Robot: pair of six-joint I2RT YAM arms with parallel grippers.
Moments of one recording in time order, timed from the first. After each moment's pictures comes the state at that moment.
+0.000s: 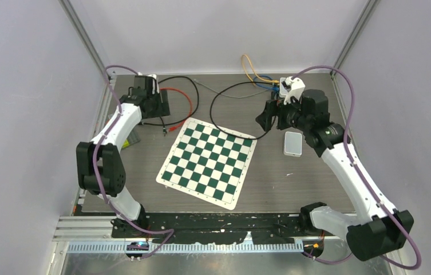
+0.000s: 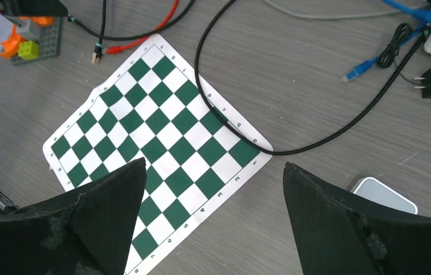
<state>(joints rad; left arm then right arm) -0.15 1.65 1.37 -0.56 -0.01 -0.22 0.27 1.14 1.09 -0.44 -0.30 0.13</state>
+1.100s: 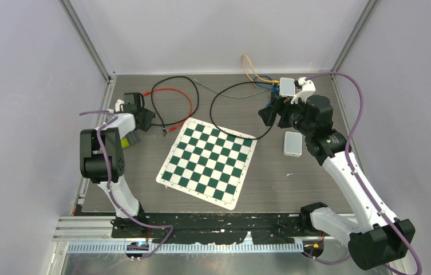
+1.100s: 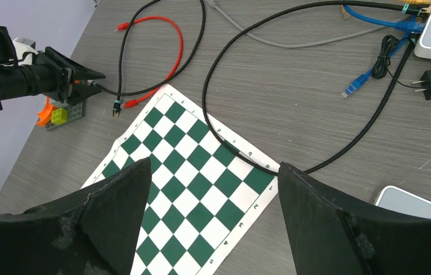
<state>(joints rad) 0.06 1.82 1.14 -0.22 -0.07 -1.07 0.26 1.02 0.97 -0.25 -0.23 0.33</state>
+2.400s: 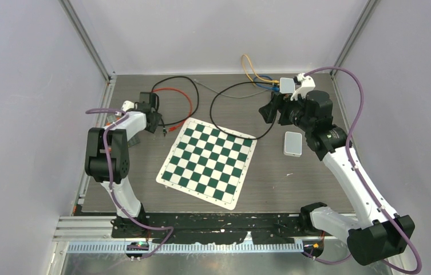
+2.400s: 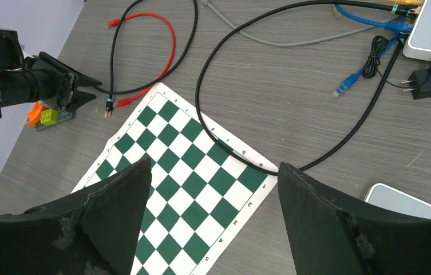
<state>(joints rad) -0.09 1.82 1.17 -0.34 -0.35 -1.20 0.26 1.06 1.04 -0.31 -0.21 0.31</state>
